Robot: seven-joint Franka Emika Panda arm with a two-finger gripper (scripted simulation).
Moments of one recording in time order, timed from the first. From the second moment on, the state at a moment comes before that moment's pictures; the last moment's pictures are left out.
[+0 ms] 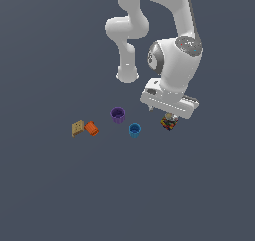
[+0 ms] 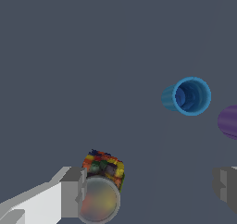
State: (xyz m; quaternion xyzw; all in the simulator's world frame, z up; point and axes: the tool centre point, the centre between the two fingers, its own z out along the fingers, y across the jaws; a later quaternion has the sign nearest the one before) arm -0.044 0.149 0.174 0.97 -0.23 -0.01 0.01
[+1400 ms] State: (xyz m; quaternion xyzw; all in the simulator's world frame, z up) arm -0.098 0.228 0.108 0.94 -0.35 0.00 0.00
